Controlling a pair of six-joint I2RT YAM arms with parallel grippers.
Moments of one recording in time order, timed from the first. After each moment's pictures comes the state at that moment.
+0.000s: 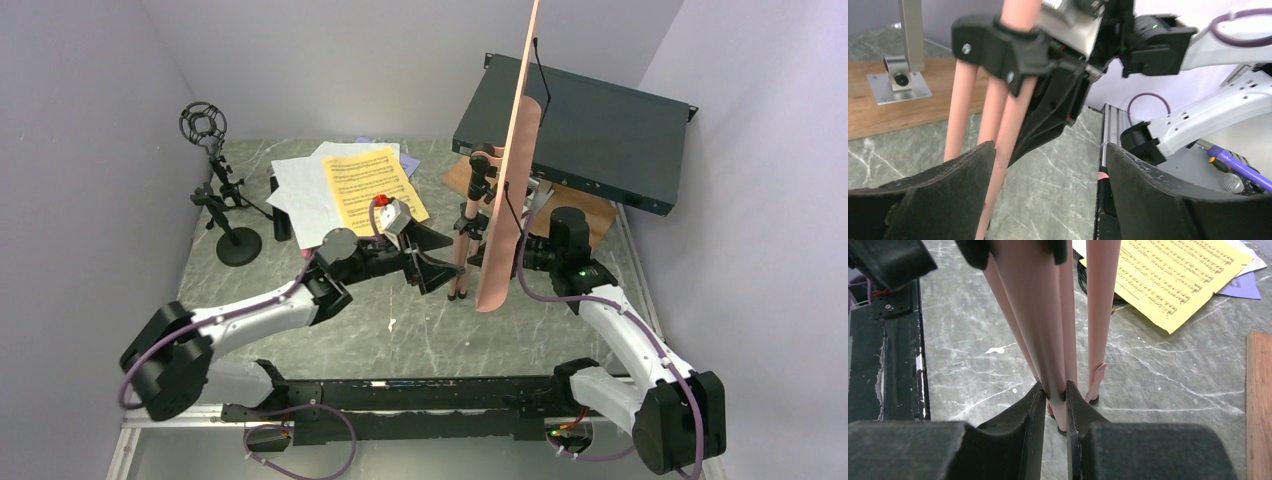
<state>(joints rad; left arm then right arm) -0.83 1.32 0.69 0.81 0.47 -0.42 0.26 1.01 0.65 -0.04 -0.94 -0.29</state>
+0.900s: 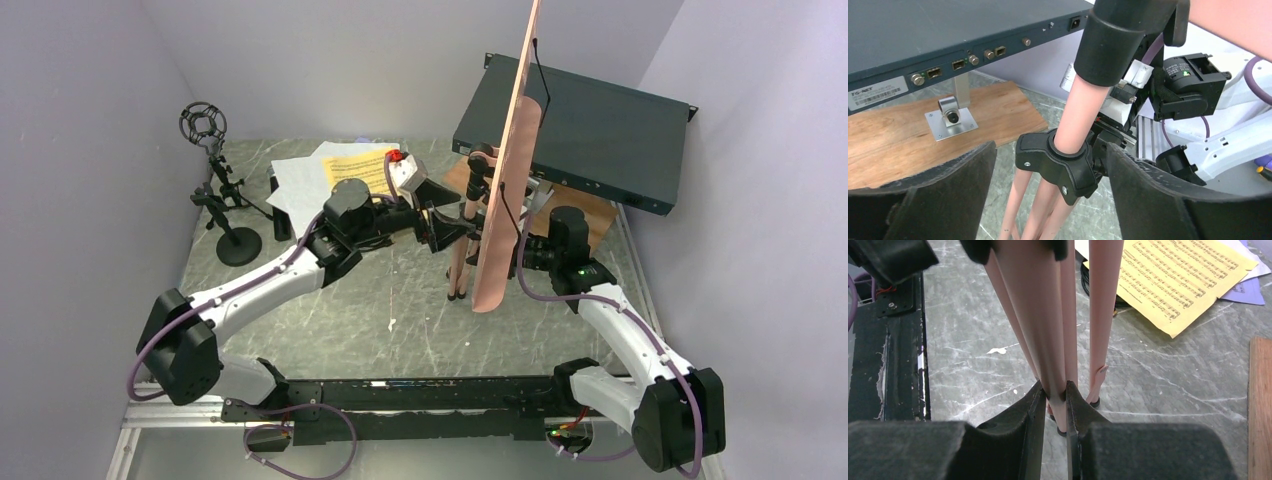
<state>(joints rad) -0.77 1.37 1.05 0.47 0.50 -0.26 0.26 1.02 0.65 -0.03 -0.97 -0.30</state>
